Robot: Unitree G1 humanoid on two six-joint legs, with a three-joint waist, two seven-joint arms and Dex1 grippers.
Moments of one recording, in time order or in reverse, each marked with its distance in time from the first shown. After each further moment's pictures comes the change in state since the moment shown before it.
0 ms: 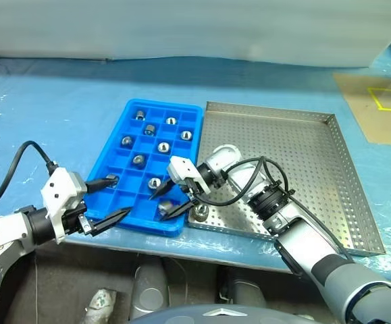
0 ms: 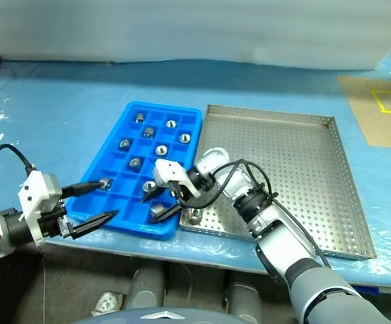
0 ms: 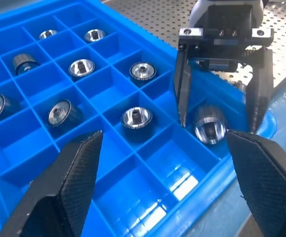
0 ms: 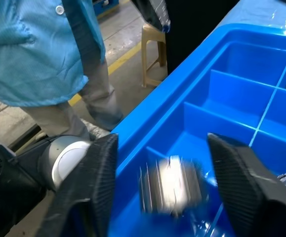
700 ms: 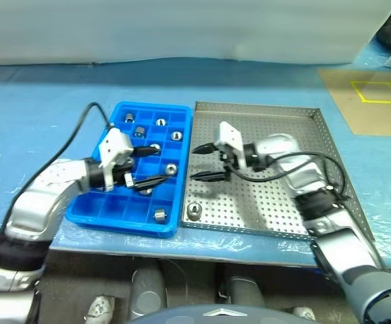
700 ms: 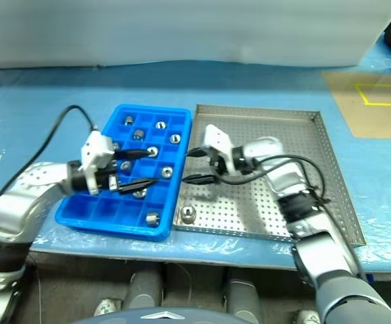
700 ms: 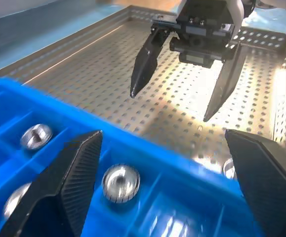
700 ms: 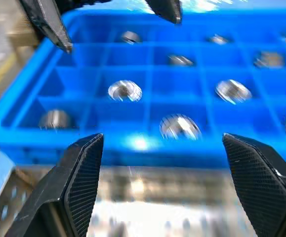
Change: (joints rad) left arm -0.648 -0.126 -0.481 0.494 0.127 -0.155 -0.164; right arm 0.153 -0.305 -0.284 -0.354 0.047 0.294 -0.274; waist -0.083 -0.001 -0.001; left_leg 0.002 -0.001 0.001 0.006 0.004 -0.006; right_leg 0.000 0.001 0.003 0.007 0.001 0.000
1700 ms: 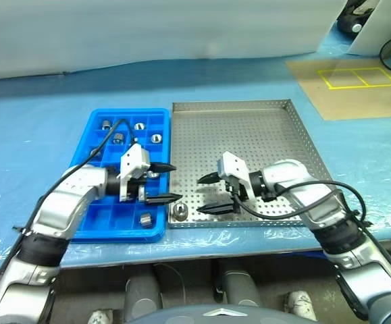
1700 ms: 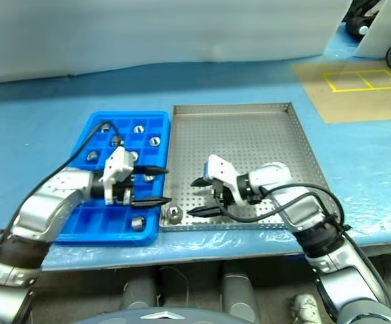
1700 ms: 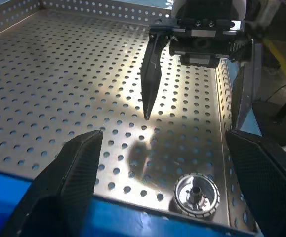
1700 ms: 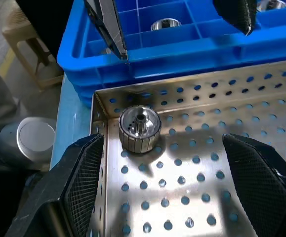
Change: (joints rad) left arm 0.113 -0.006 -0.023 -0.042 0.041 -0.011 -0.085; right arm 0.141 -0.047 0.135 -0.200 0.065 0.097 -0.044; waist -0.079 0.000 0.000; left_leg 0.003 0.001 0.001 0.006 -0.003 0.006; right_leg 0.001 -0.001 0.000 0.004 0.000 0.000
